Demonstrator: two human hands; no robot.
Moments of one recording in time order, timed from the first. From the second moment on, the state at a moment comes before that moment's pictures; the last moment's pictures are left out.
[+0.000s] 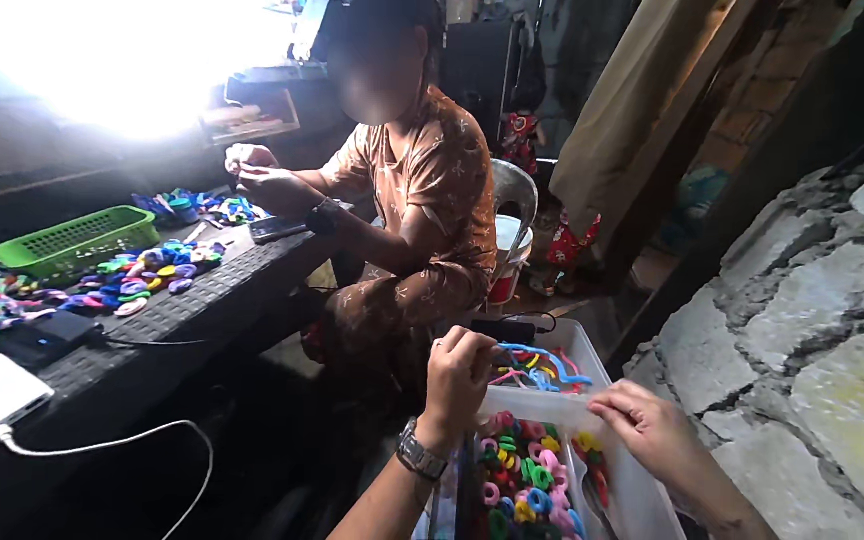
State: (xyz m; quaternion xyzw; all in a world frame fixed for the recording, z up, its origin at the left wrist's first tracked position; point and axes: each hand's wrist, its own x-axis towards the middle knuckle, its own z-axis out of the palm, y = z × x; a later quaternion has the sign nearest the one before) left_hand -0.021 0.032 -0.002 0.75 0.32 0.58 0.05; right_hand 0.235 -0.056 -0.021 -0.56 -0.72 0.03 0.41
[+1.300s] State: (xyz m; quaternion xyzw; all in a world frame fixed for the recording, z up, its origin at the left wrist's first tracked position) left_hand -0.001 0.037 0.006 0.83 0.52 0.11 0.19; right_hand 0.160 -0.040 -0.011 -0.47 -0.82 0.29 -0.11
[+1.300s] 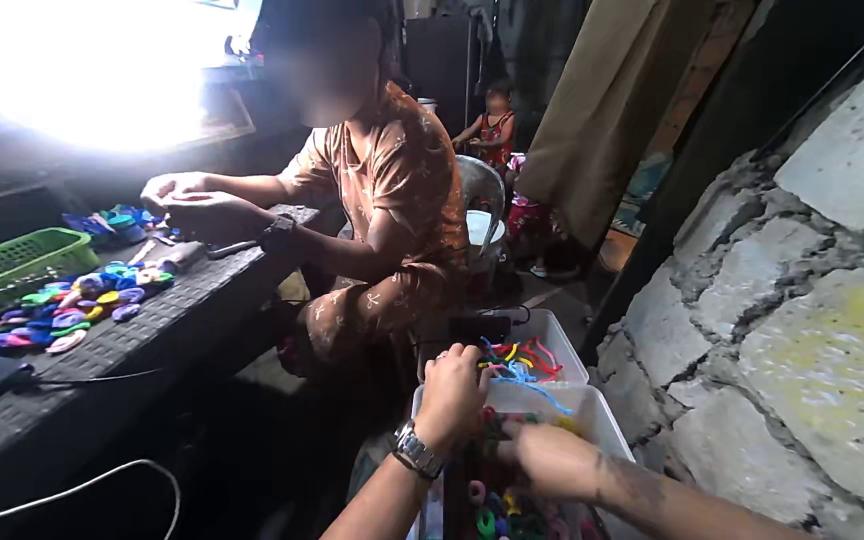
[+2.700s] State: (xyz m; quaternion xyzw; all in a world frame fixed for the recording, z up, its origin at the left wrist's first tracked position) left_hand -0.016 0.030 -0.011 0.84 0.10 0.35 0.40; right_hand 0.212 -0.047 -0.018 -0.15 -0.61 0.58 0.51
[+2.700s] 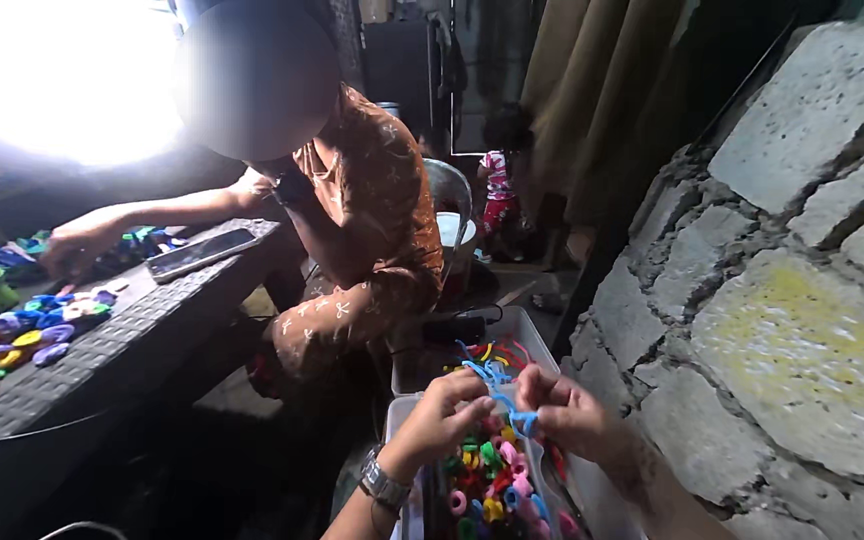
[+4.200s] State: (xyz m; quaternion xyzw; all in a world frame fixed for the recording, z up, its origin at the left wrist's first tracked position) left_hand -0.013 0.034 -0.003 0.79 0.46 0.39 0.13; right_hand 0.241 -0.034 0.004 -0.54 -0.74 0.02 0.40
